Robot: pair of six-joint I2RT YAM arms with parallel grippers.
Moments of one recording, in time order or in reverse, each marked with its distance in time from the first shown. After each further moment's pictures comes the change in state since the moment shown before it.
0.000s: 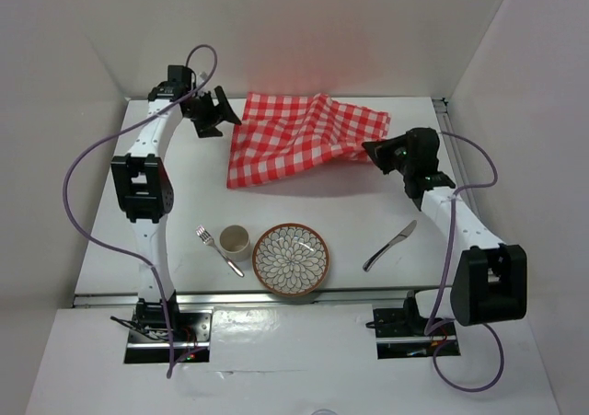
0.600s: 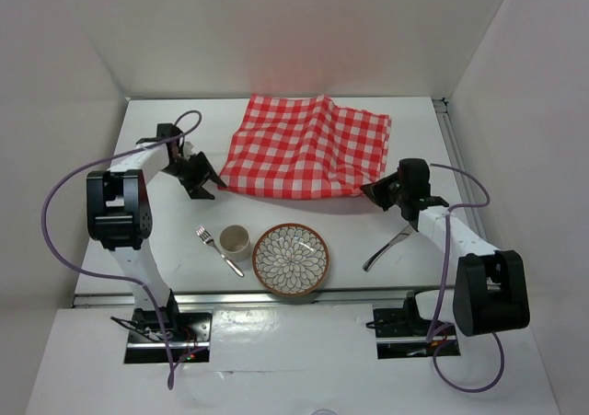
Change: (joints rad) left arm 0.079 -0.376 -0.828 0.084 -0.013 -0.132; right arm 0.028 -0.058 -0.218 -0.111 0.027 -0.127
